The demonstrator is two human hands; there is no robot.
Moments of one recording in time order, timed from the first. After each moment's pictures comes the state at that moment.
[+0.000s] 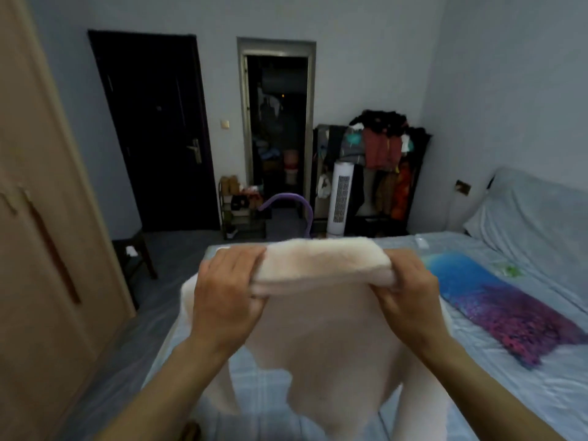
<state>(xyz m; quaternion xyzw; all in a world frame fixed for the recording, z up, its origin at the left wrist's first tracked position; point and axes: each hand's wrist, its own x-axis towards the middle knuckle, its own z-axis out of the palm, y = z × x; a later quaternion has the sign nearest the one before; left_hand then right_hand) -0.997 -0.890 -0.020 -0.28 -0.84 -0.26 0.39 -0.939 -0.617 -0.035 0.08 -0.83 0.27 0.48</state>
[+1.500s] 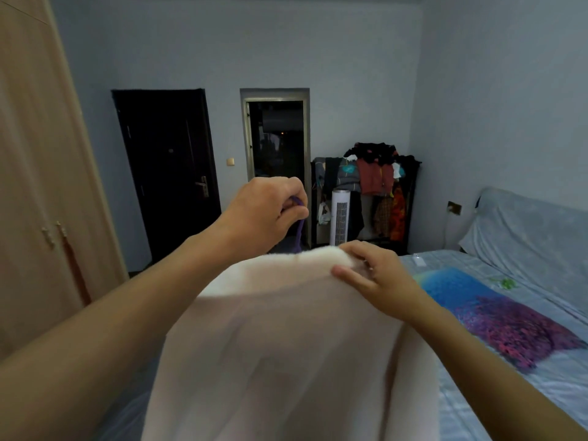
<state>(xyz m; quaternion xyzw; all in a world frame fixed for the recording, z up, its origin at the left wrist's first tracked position) -0.906 -0.880 0.152 -0.45 -0.81 -0.23 0.30 -0.866 -0.654 0.044 0.16 -0.89 0.31 0.30</state>
